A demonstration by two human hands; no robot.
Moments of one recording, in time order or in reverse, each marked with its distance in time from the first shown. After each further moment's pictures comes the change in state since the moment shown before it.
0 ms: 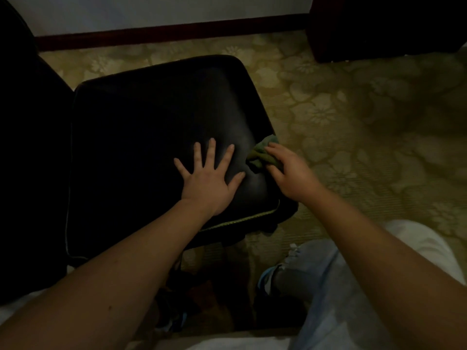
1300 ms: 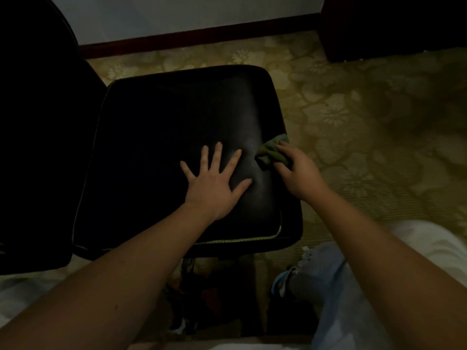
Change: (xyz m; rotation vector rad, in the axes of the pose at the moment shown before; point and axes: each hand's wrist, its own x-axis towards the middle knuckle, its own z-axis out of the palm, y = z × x) left_hand -0.002 -0.018 -0.004 0.048 0.001 0.030; right_hand 0.012 -0.010 0.012 0.119 0.100 0.093
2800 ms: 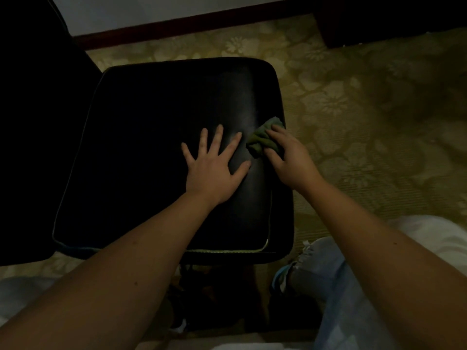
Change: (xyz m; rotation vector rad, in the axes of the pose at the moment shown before) left_hand 0.033 0.006 0.008 -0.050 0.171 0.020; right_hand 0.016 0.003 0.006 0.012 0.035 -0.095
